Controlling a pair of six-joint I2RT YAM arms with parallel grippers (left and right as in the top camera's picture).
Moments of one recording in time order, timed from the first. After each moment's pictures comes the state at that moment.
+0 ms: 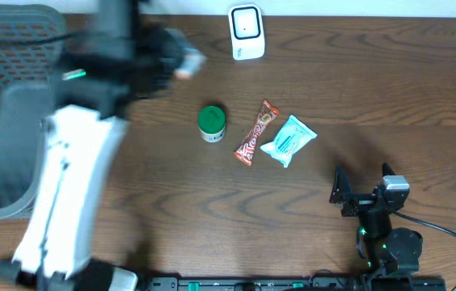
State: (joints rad) left arm -0.32 1.62 1.91 -1.08 0.11 -0.98; right arm 0.03 0.02 0.01 -0.07 -0.06 0.15
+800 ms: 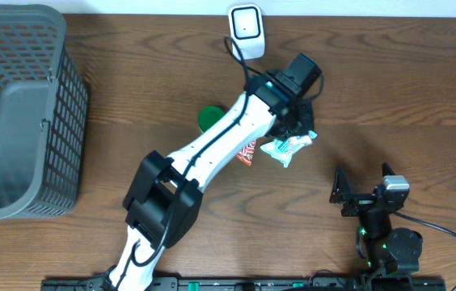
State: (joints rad) left arm -0.76 2.14 1.91 -0.93 0.26 -0.80; right arm 0.03 0.02 0.01 -0.07 -0.06 0.15
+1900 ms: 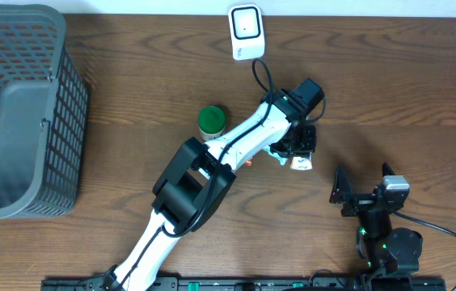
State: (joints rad) left arm -0.78 2.35 1.91 -0.90 0.35 -0.69; right arm 0.03 0.02 0.01 -0.07 -0.06 0.15
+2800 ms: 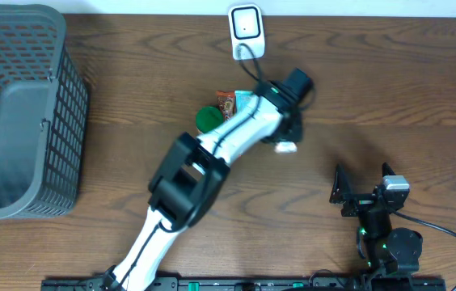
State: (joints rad) left arm -0.75 2.35 1.91 -0.85 0.13 -0.69; right arm 0.03 0.02 0.01 -0.07 -0.06 0.15
